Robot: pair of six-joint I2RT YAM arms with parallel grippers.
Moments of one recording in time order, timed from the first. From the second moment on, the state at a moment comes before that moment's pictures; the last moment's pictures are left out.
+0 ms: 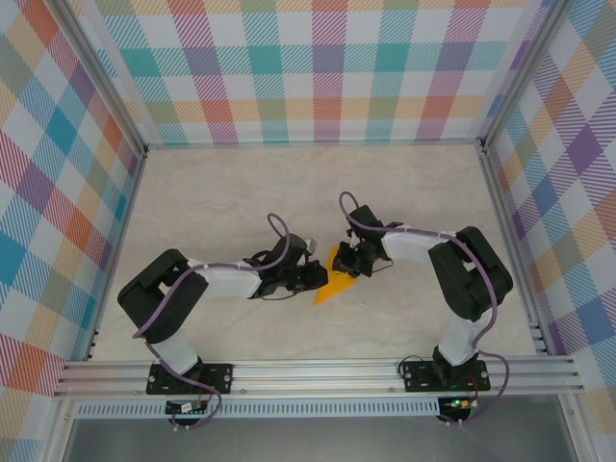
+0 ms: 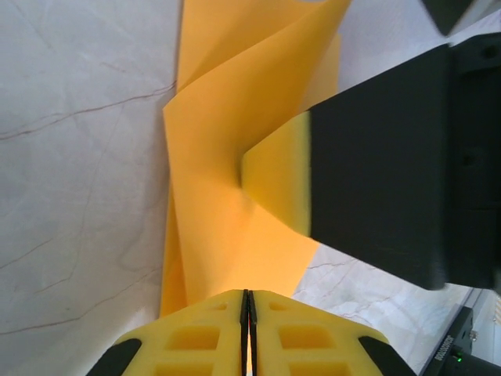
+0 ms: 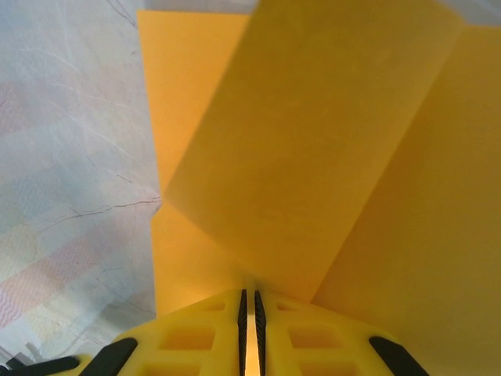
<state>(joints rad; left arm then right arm) -0.79 1.70 0.74 0.16 0.31 -0.90 0.56 1.79 0.96 -0.39 -0.41 0.81</state>
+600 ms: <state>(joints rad) -0.75 1.65 0.72 0.15 0.26 -0.92 0.56 1.74 0.96 -0.40 -0.40 0.81</state>
